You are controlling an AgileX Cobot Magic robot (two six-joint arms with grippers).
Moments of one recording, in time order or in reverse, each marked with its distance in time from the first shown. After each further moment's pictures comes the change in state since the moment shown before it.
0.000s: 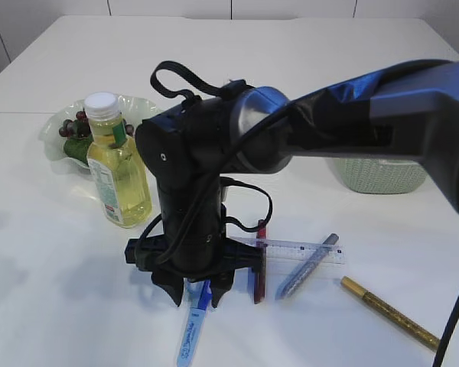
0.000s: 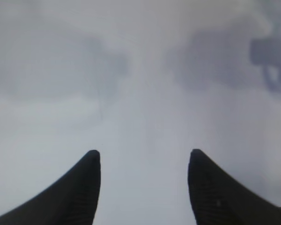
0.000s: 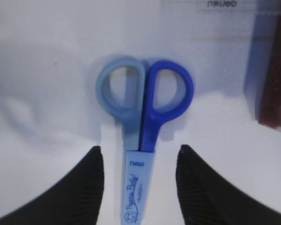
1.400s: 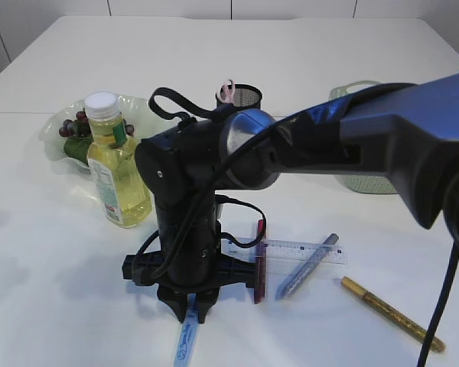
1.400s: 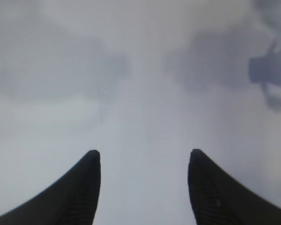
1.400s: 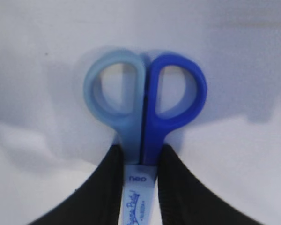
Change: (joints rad) left arm 0.000 0.000 0.000 0.000 -0.008 0.000; right arm 0.000 0.068 -0.007 0.053 -0.015 -0.043
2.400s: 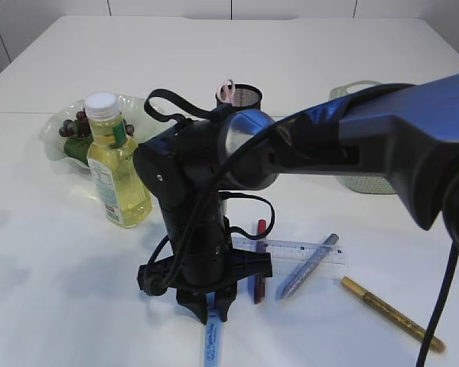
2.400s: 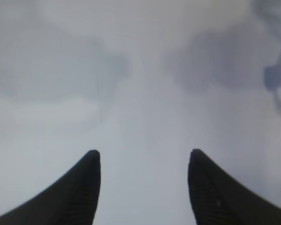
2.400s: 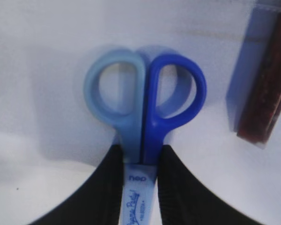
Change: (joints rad) left arm 0.000 0.000 0.000 0.000 -0.002 0.000; right arm 0.000 0.002 -0.002 -0.090 0.097 -0.058
